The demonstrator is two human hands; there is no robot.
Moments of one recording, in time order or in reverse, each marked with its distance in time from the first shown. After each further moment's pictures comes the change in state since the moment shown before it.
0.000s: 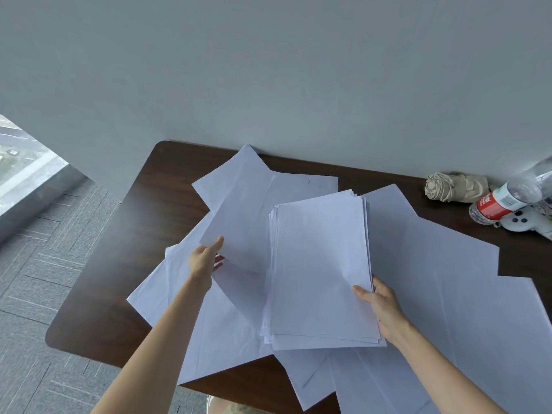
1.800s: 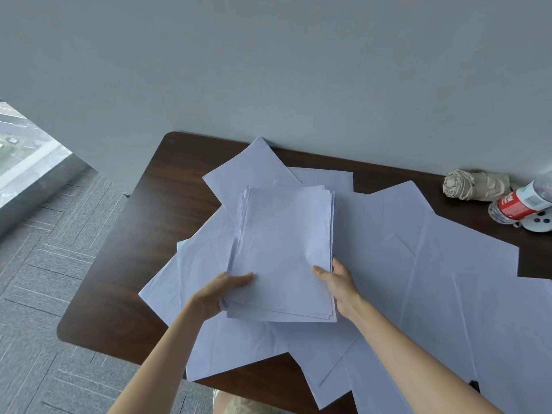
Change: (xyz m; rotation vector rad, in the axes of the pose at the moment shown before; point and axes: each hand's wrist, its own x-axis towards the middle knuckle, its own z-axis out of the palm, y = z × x) left_hand -0.036 -0.025 -0.038 0.219 -0.548 -0.262; right_hand 0.012 -0.006 0.114 -0.008 -0.127 0.027
